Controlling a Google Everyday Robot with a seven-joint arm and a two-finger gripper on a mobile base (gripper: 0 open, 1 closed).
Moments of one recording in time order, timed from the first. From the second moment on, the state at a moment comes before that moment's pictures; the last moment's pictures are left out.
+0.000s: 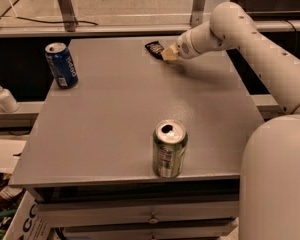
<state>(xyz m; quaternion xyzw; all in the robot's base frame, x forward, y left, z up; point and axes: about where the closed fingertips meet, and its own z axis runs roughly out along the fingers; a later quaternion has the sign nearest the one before) 0.806 -0.069 0.818 -0.36 0.82 0.20 0.39</state>
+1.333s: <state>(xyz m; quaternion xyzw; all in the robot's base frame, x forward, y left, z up) 0.806 -0.068 0.819 -0.36 0.82 0.20 0.39</state>
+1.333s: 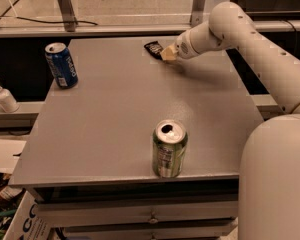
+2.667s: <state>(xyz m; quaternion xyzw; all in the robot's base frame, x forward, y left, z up) 0.806 -0.068 0.819 -0.36 0.82 0.20 0.39</state>
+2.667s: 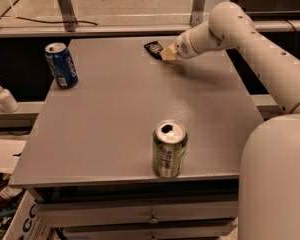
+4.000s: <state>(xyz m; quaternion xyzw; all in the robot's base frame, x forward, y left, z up) 0.806 -0.067 0.819 -0.36 0.82 0.20 0.39</state>
